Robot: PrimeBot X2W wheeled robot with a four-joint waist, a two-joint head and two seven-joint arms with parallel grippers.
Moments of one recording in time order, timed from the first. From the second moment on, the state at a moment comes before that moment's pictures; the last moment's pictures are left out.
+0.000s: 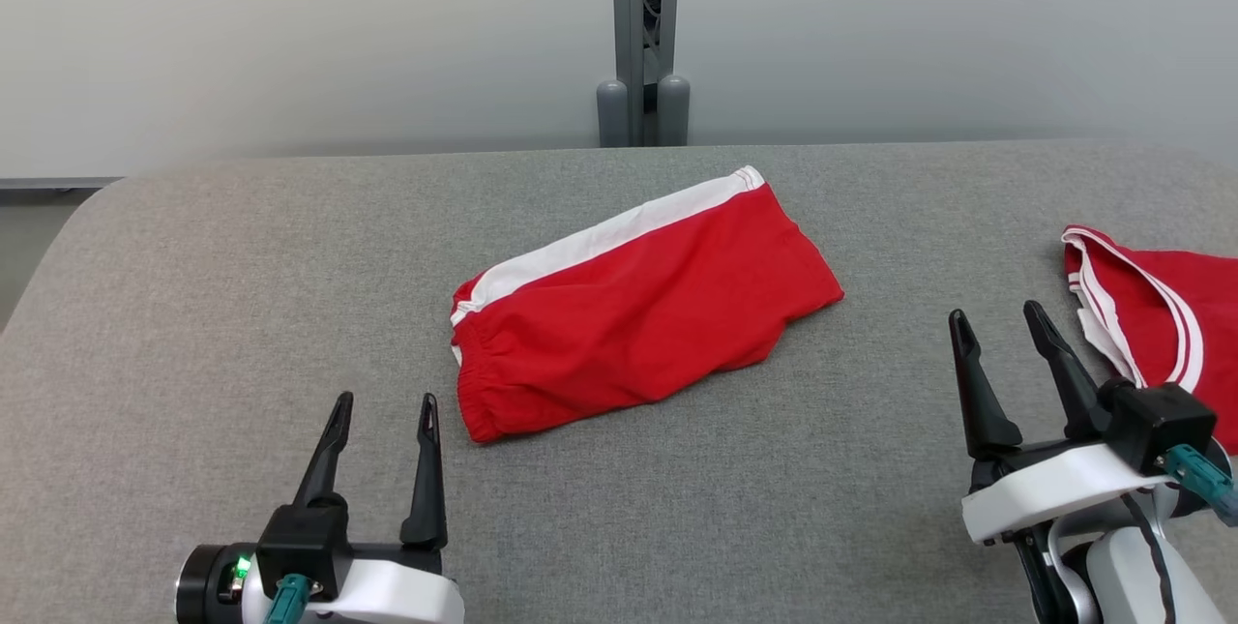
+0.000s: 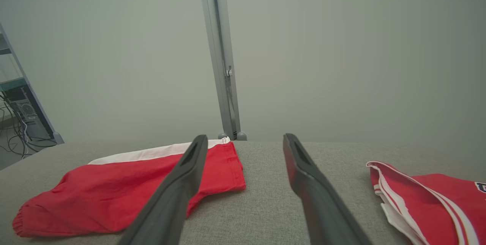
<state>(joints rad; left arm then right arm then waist) 0.00 0.07 -0.20 0.13 -0.15 0.16 -0.26 -0.21 -0.12 0.10 0.32 0.25 0.13 -0.26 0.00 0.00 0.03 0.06</state>
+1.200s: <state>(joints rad) -0.09 0.05 -0.29 0.16 -0.19 0.17 -0.26 -0.72 -0.06 -0.24 1.00 0.85 0.13 0.33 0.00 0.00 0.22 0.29</state>
